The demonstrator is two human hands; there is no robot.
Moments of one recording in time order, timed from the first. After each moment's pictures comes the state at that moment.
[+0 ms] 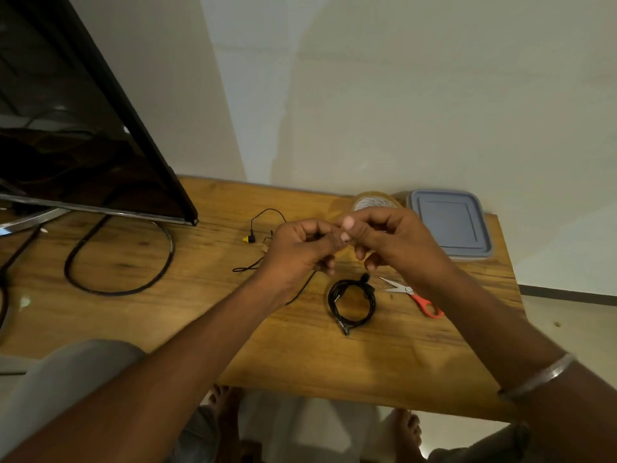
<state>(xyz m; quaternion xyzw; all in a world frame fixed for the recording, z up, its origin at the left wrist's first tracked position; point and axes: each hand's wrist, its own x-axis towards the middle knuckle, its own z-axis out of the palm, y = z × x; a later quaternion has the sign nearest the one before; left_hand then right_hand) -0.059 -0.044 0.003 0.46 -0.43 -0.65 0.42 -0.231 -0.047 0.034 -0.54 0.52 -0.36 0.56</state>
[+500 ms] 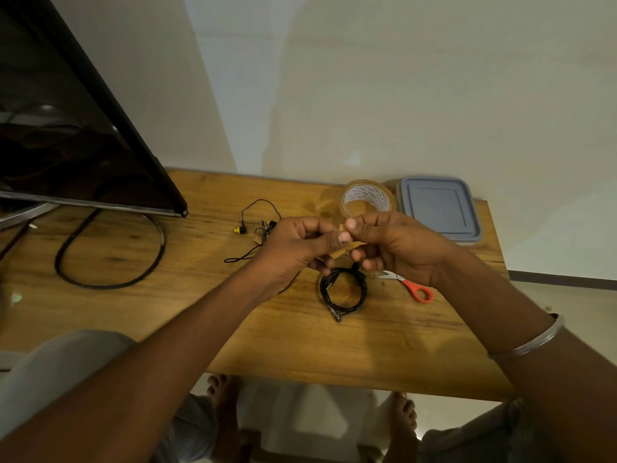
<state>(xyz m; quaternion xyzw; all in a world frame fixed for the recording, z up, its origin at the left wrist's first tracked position) -0.060 -0.039 0.001 0.44 -0.46 -0.69 0.35 -0.248 -0.045 0.035 -0.39 0.50 -0.24 0.74</state>
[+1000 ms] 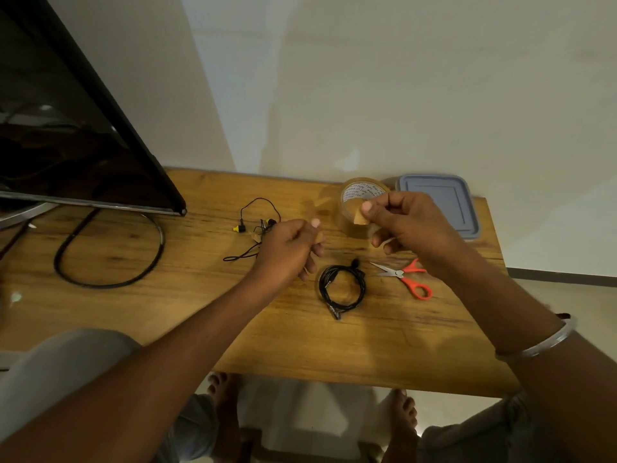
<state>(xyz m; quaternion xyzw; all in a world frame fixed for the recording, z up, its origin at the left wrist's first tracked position) -0.061 -0.038 -0.022 0.58 -0.50 -0.56 0.33 -0.263 -0.044 0.034 -0.50 0.60 -0.34 0.53</state>
